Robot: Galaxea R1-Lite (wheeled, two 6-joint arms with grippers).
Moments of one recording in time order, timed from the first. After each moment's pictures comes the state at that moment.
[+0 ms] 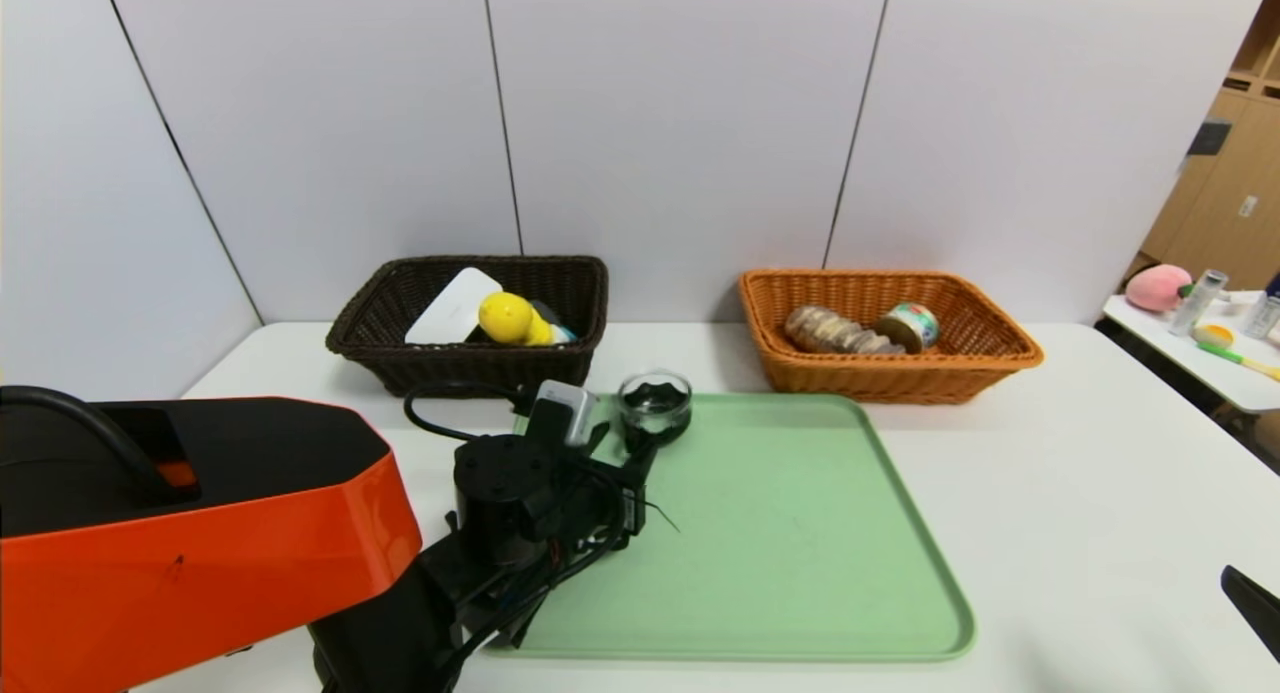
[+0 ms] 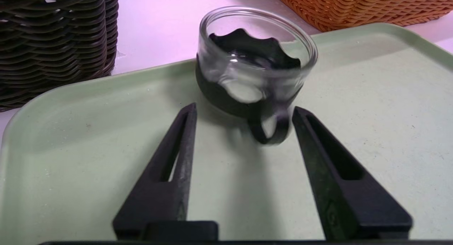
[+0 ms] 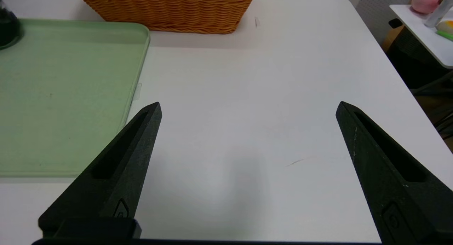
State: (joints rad) left arm -0.73 2.18 -0.60 -1.52 0.22 -0.13; right arm -0.02 0.63 -0.17 -0.28 -0.05 -0.07
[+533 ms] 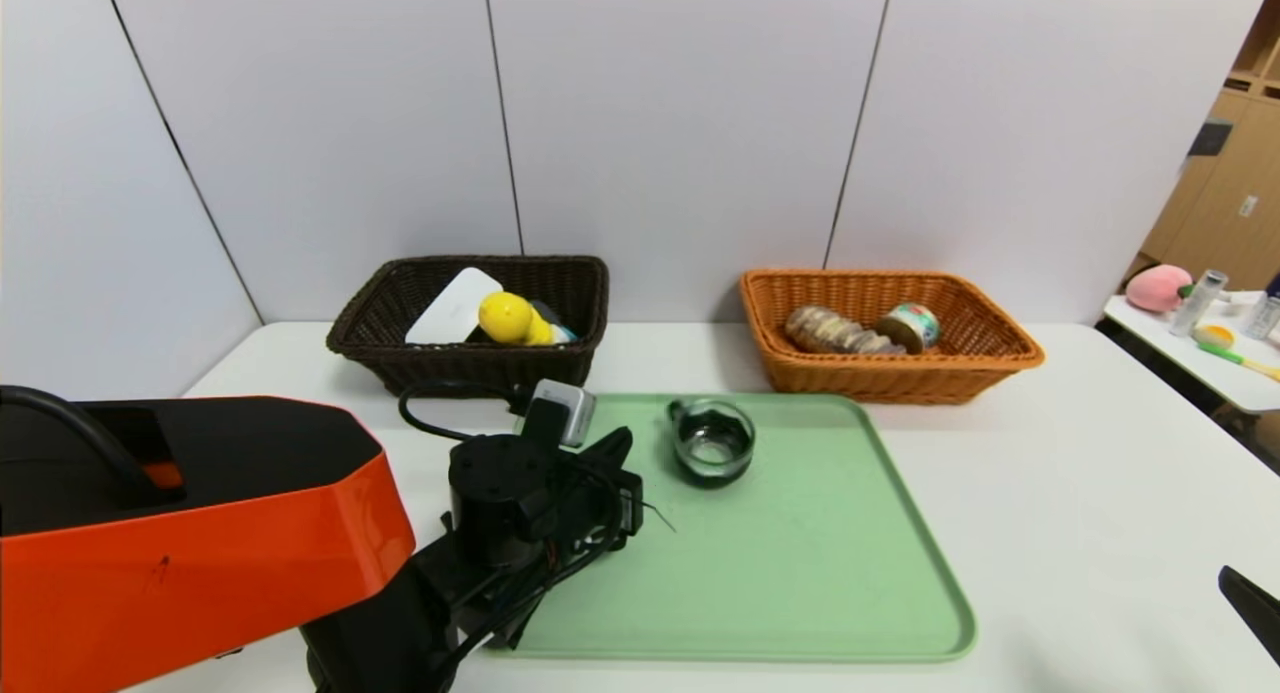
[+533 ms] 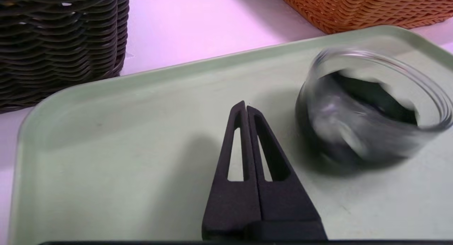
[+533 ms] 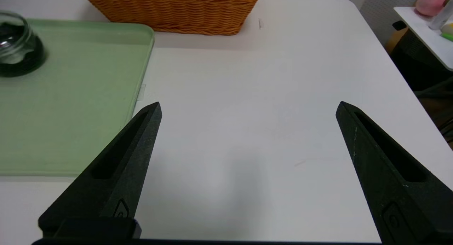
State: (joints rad) left arm -0.73 2.17 -0.58 -1.52 0.22 -0.13; right arm -0.02 0.63 -0.17 -0.28 -0.04 -0.07
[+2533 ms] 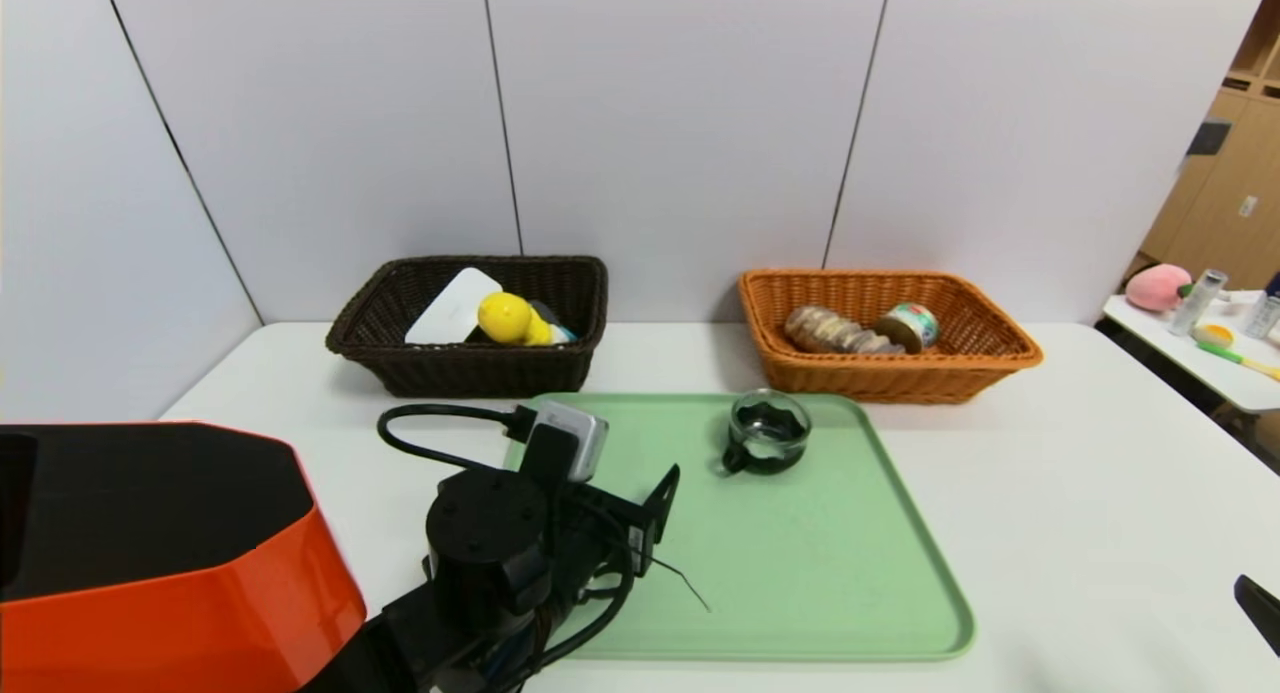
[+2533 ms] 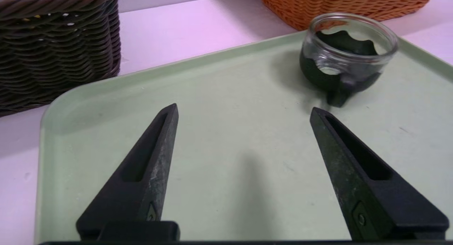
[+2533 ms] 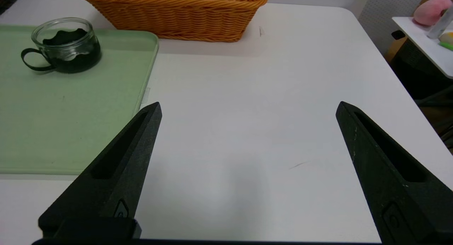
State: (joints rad) left arm -0.84 2.07 -0.48 -1.52 0.35 -0.07; right arm -0.02 0.57 -0.15 -0.27 -0.02 -0.07
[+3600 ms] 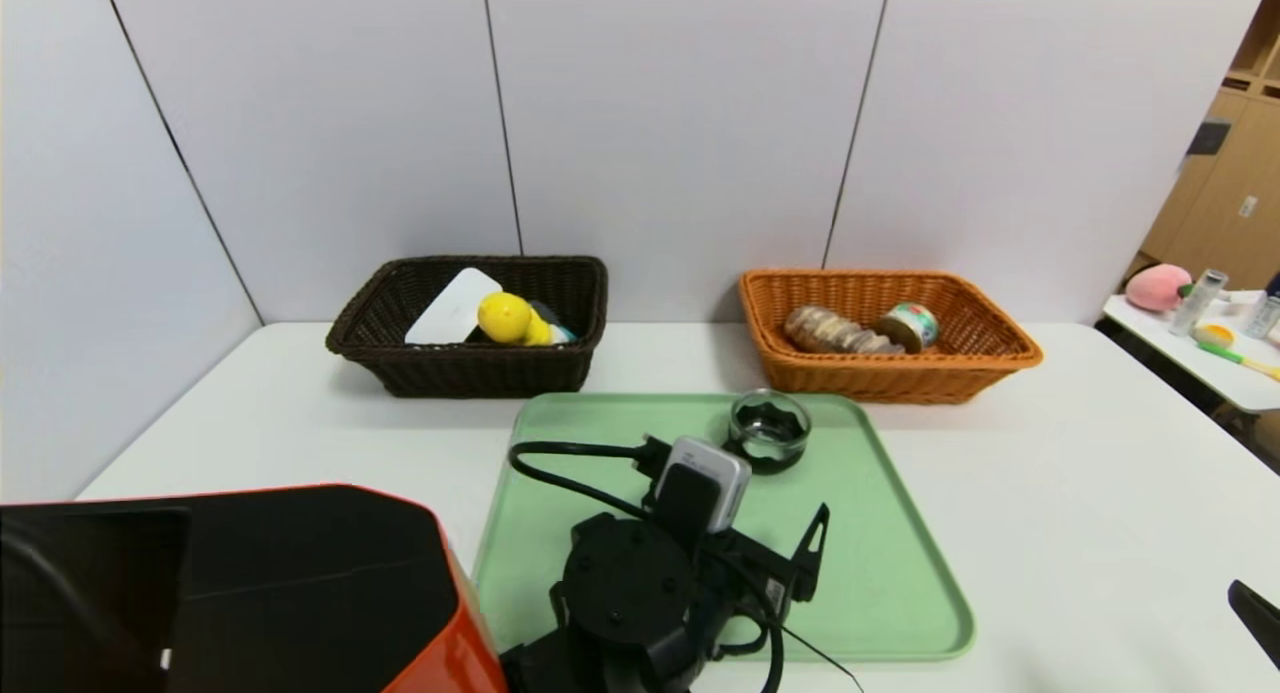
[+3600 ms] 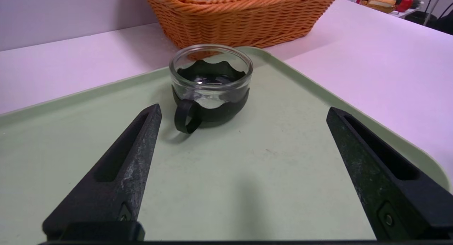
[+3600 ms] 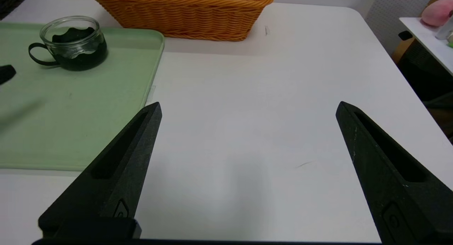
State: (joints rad) left arm -1.04 2.18 -0.70 -1.52 0.37 -0.06; right arm -0.02 0.57 -0.14 -0.28 0.00 -0.07
